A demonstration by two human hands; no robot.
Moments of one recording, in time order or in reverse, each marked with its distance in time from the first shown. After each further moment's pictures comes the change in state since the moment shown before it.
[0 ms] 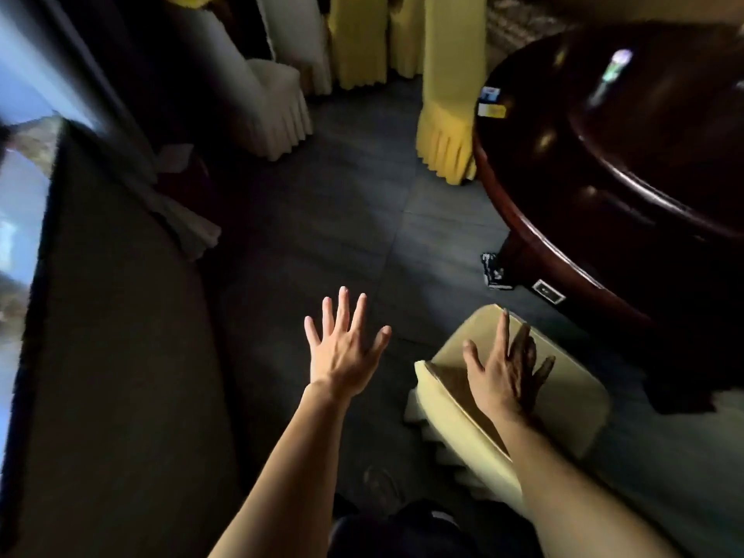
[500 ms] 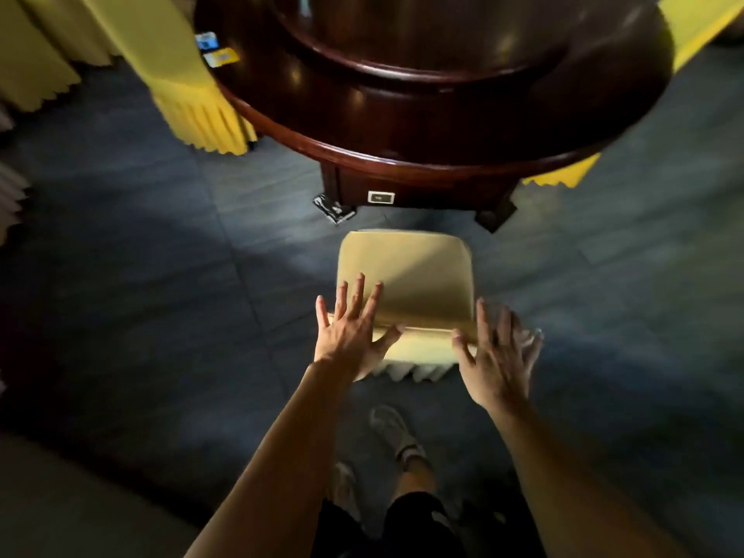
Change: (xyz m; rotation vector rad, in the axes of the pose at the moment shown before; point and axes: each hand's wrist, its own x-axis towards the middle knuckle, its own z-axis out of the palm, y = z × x) left_hand -0.015 0.071 0.073 0.220 -0.387 0.858; right_hand -0.173 0.076 -0.002 -0.136 0.111 0.531
